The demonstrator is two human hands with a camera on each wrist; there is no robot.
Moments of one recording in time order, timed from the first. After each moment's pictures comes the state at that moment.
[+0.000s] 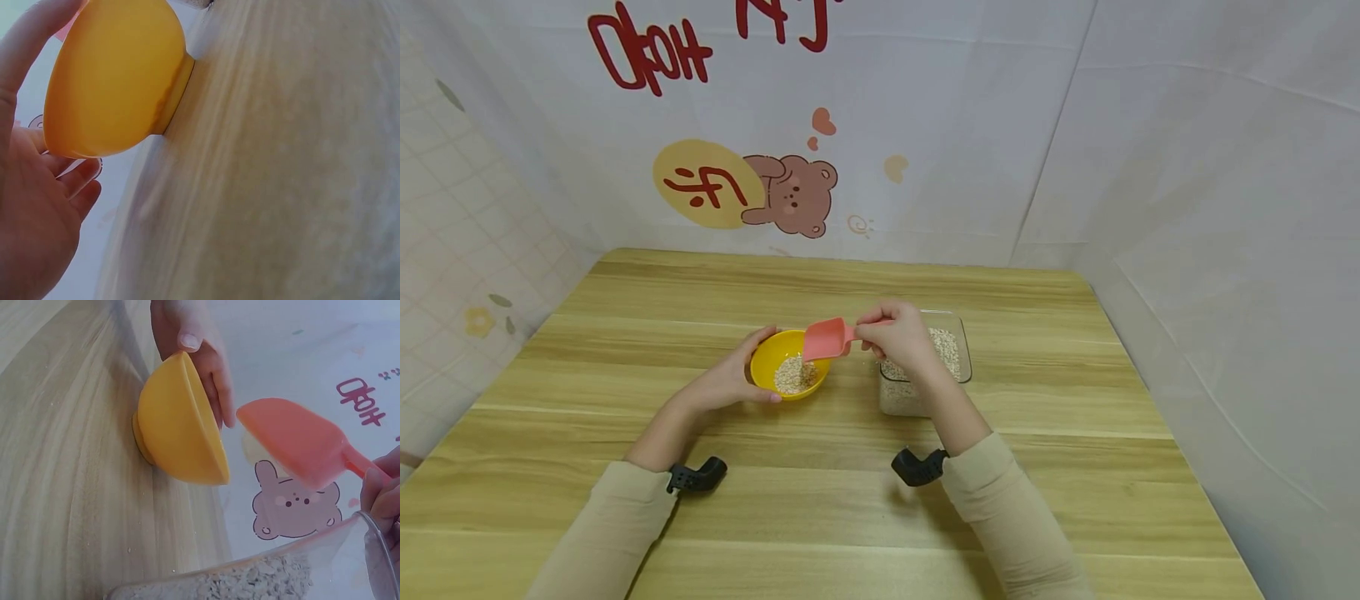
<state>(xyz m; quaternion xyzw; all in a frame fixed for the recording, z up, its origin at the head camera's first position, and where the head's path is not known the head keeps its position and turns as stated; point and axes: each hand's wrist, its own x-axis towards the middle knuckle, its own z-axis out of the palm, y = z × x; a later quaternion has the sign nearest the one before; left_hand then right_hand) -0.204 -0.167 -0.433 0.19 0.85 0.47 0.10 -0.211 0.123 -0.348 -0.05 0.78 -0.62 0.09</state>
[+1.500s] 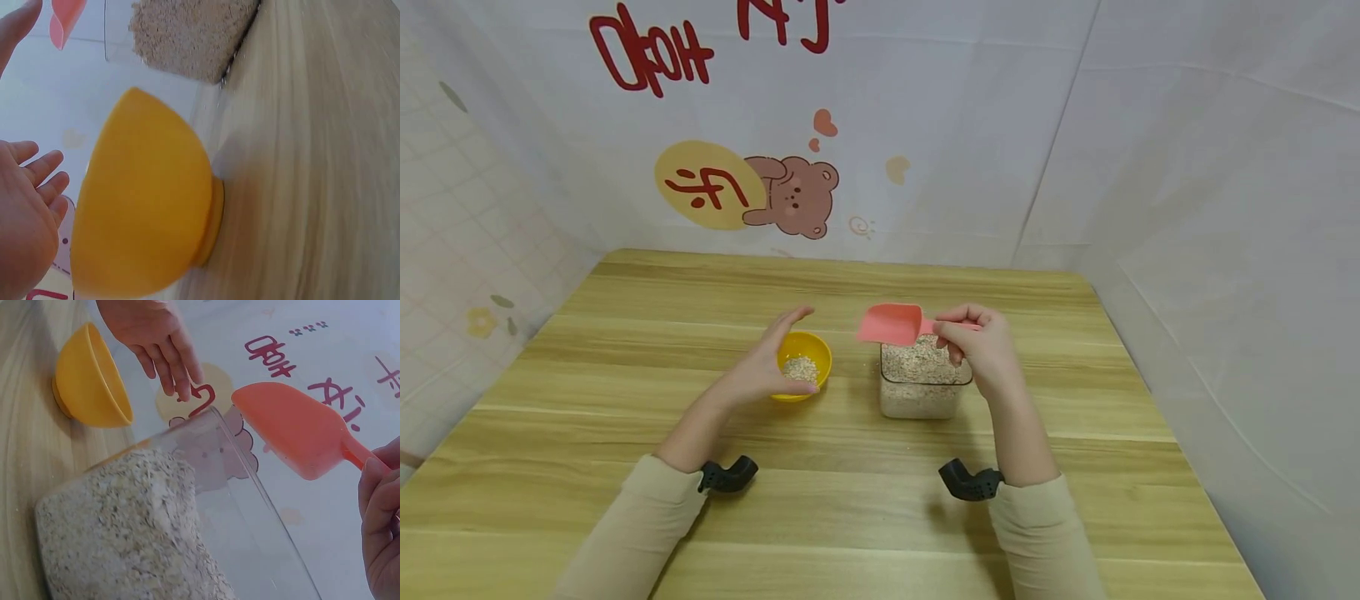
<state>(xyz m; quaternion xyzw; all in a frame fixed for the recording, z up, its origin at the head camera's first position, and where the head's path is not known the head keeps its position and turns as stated) -0.200 -0.114 -0.400 0.23 0.85 0.47 0.03 -0.183 0.205 -0.329 -0.05 0.68 -0.73 0.00</state>
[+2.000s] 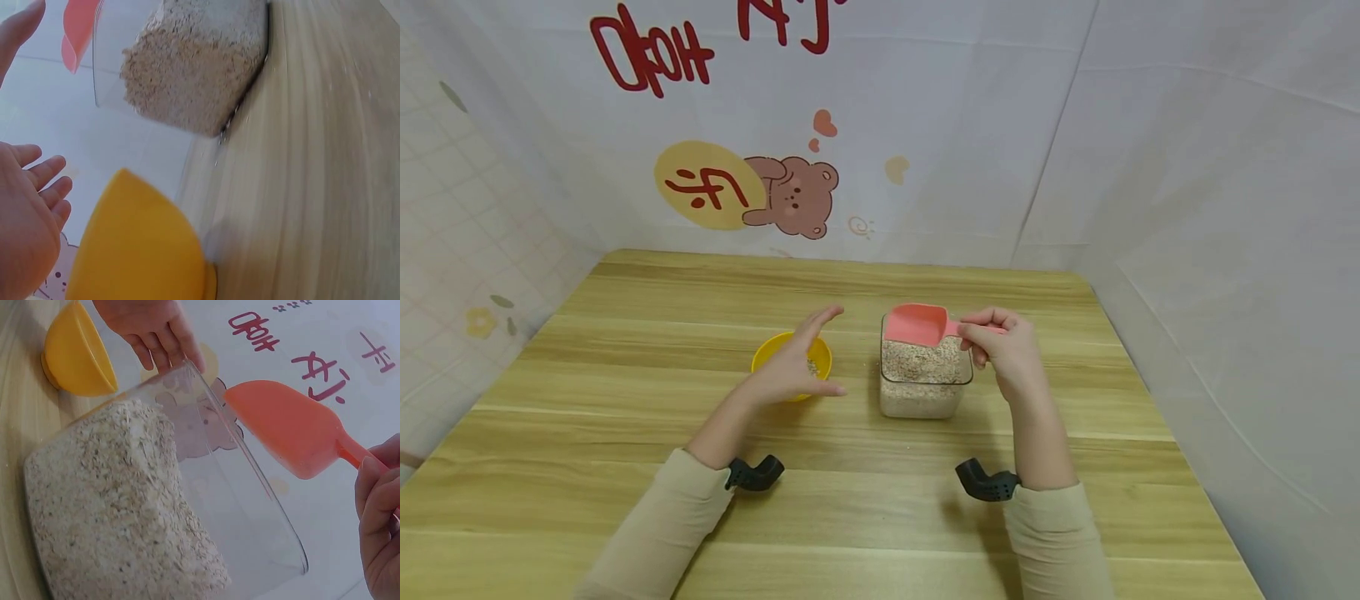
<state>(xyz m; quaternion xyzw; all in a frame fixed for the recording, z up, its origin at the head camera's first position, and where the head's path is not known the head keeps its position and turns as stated) -0.201 -0.080 -0.393 0.27 0.84 0.47 0.04 -0.179 0.231 -0.332 -0.04 0.67 -0.74 -0.01</state>
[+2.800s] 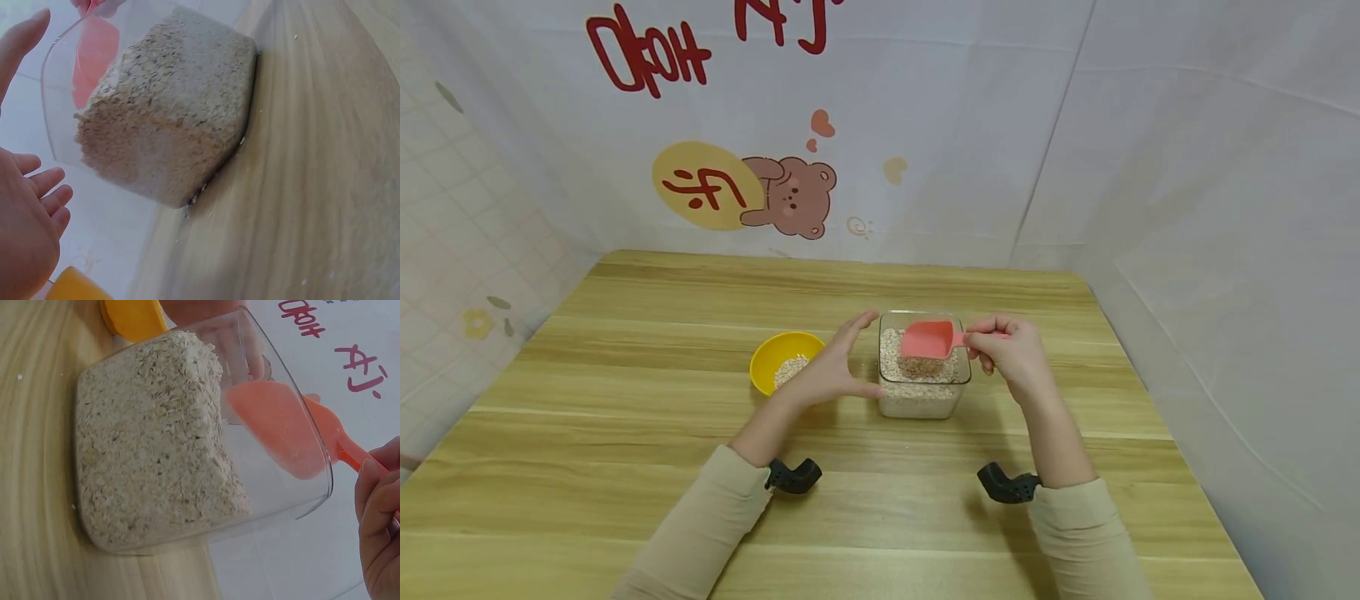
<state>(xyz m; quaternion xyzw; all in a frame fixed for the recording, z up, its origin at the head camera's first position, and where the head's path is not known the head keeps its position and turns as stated) -0.206 -0.028 -0.403 0.26 0.83 0.48 0.06 -0.185 0.250 -0.343 -0.03 0.75 -0.66 0.02</state>
